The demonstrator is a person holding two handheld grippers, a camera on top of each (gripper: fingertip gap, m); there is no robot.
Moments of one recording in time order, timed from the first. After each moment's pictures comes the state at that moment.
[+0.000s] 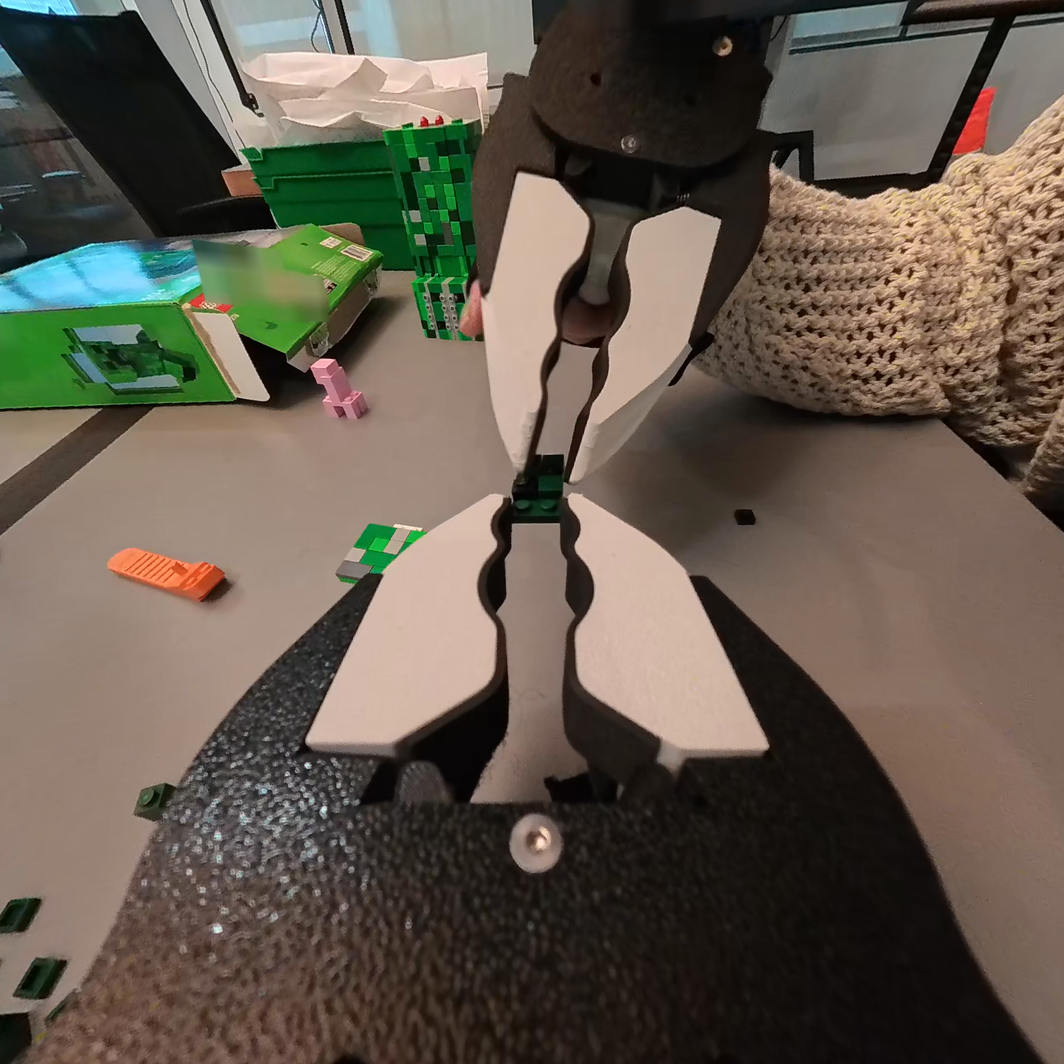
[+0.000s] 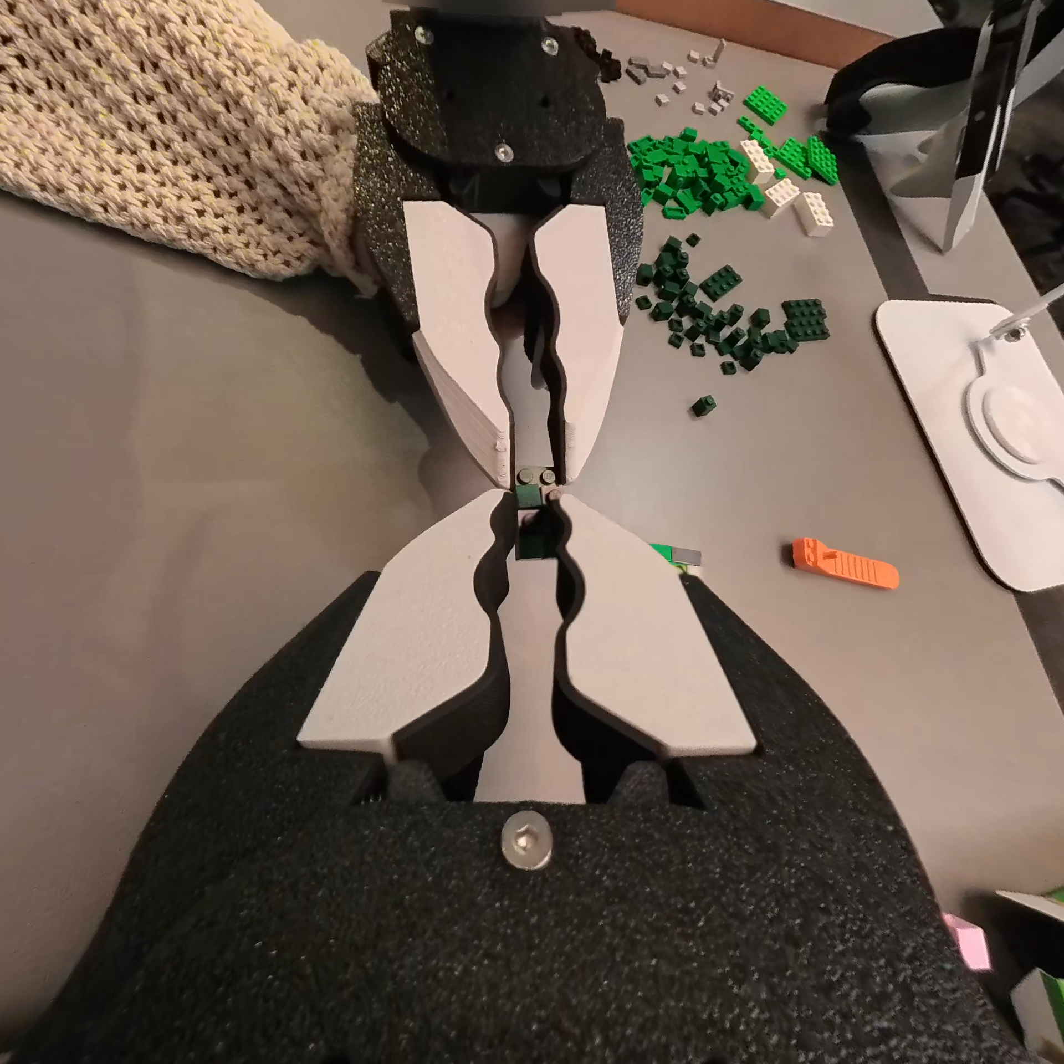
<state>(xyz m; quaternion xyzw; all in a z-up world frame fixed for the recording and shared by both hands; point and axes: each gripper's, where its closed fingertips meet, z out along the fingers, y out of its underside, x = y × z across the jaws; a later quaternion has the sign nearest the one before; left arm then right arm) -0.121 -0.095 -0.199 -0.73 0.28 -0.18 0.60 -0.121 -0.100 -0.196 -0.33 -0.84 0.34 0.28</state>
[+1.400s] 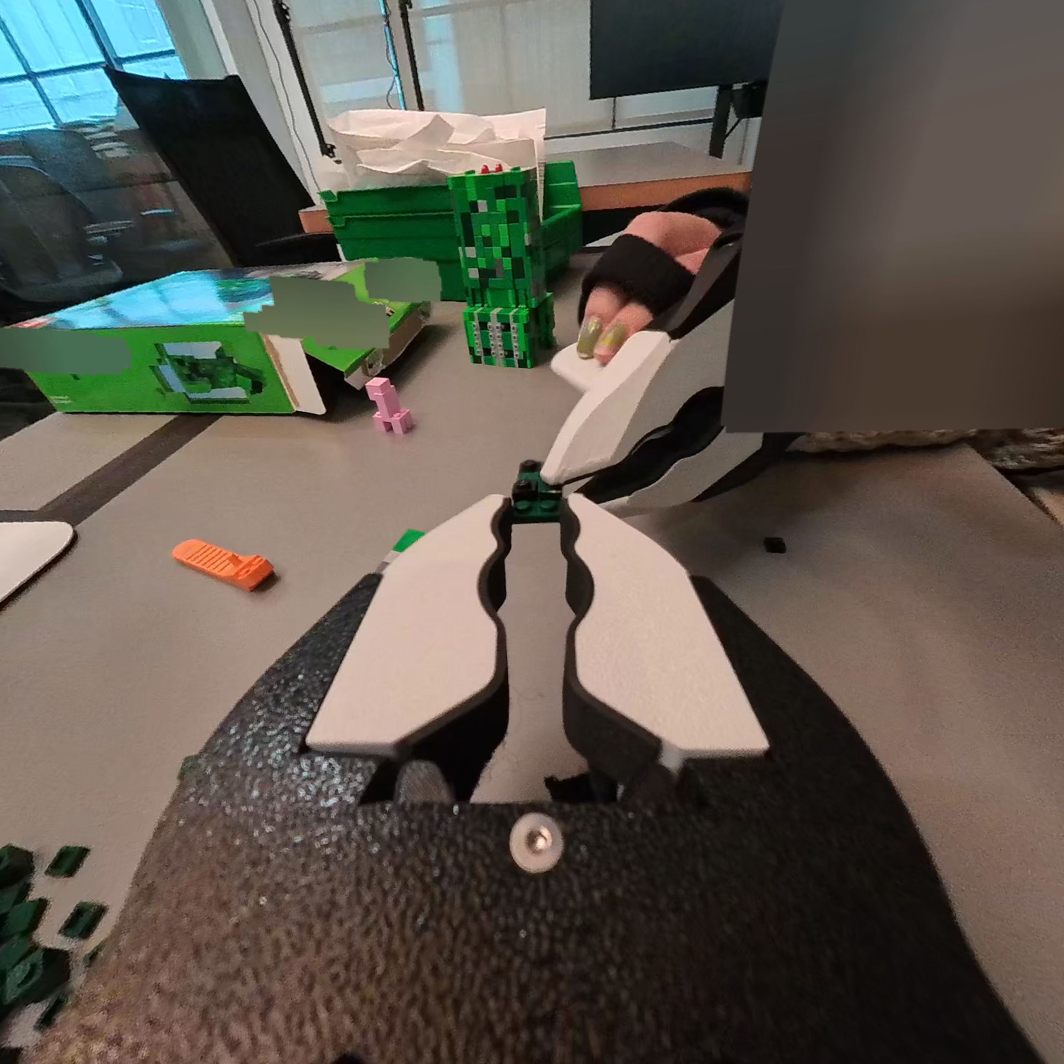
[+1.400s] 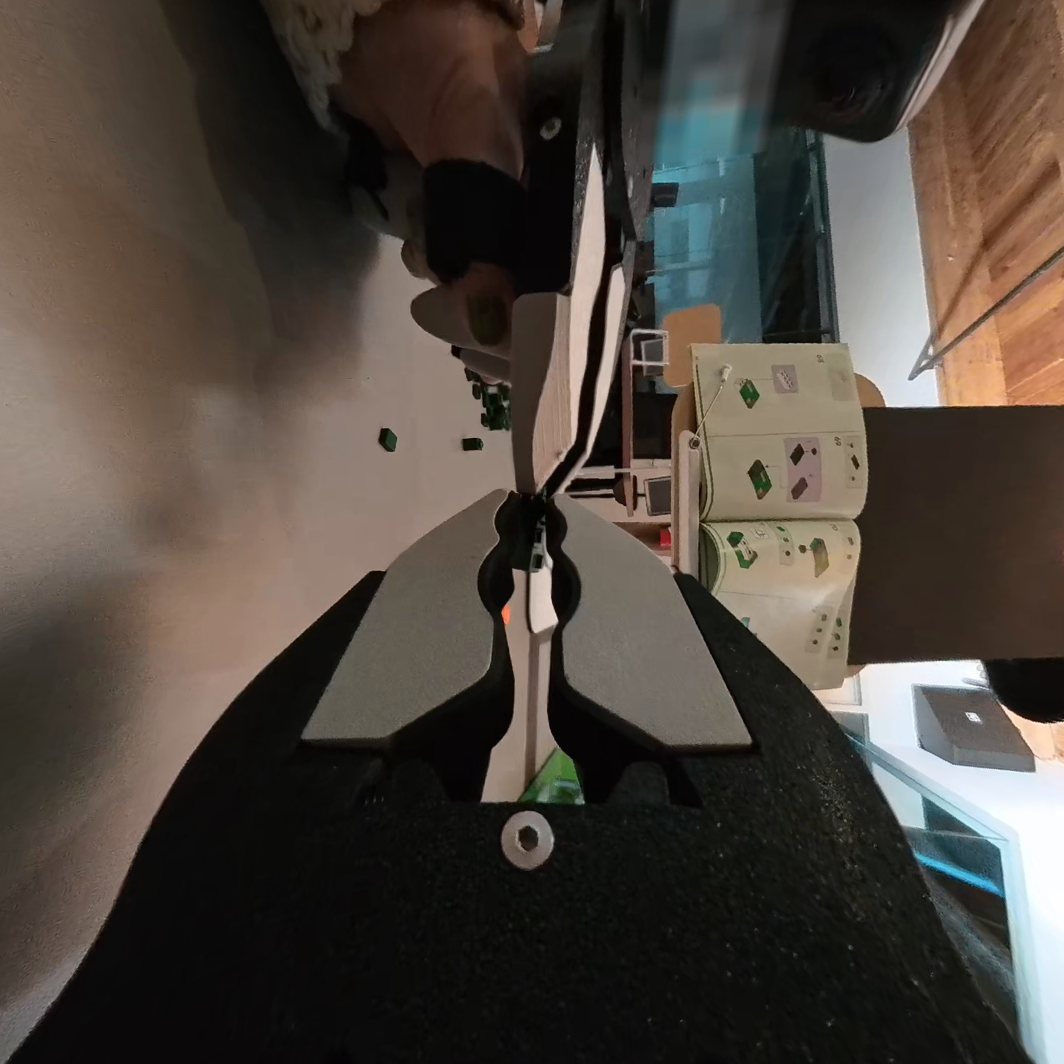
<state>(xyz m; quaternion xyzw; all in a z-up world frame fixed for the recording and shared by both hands) -0.132 -0.093 -0.190 -0.72 0.25 -0.16 0.63 -0.136 -0.102 -0.186 -0.03 -0.77 0.06 0.63</state>
